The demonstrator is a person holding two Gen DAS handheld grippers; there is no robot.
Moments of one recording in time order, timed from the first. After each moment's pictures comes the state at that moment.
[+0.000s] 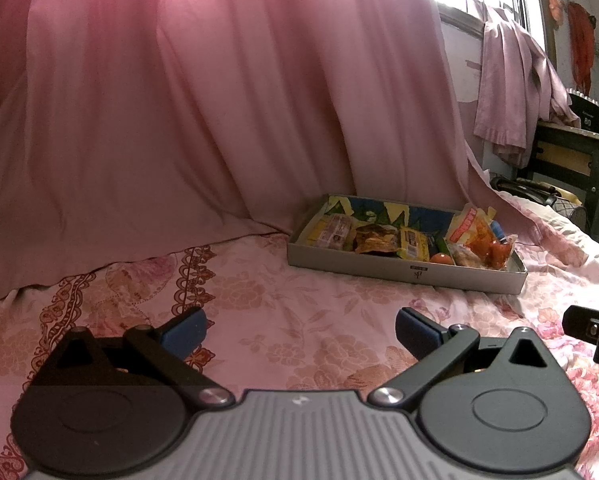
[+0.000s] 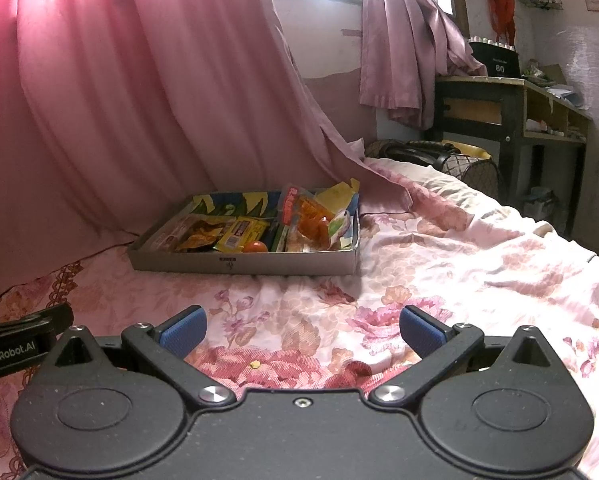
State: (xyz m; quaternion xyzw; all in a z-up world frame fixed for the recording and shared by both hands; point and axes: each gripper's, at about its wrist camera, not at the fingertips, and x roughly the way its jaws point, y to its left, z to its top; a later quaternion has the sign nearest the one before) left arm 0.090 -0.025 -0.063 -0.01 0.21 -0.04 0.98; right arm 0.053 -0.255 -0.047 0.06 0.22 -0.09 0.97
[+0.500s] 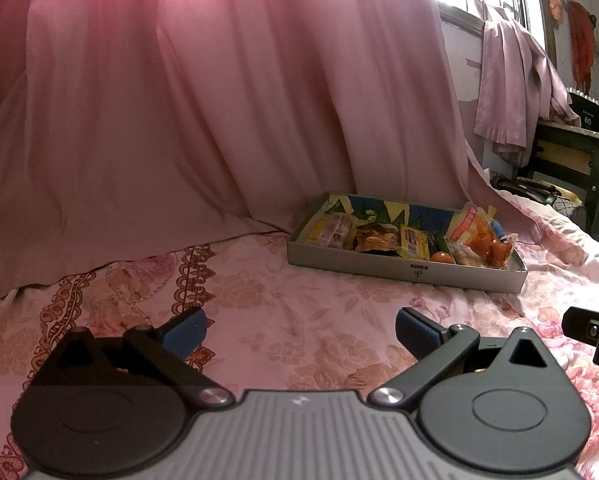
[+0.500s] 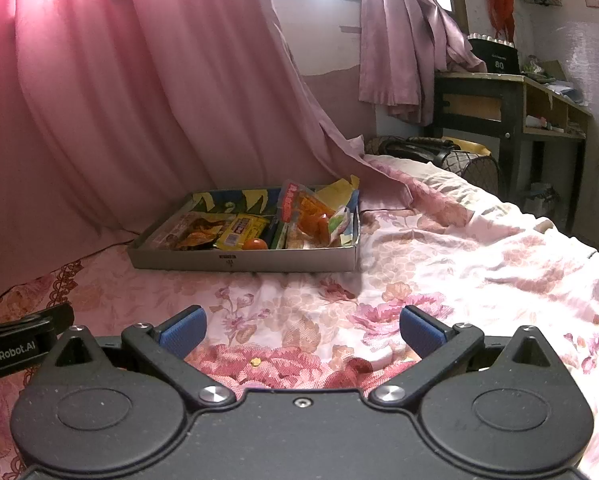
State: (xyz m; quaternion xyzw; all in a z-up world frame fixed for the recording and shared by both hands) left arm 0.091 -0.025 -0.063 -0.01 0.21 -0.04 0.98; right arm 0.053 -0.255 -0.047 0.06 0.23 -0.09 0.97
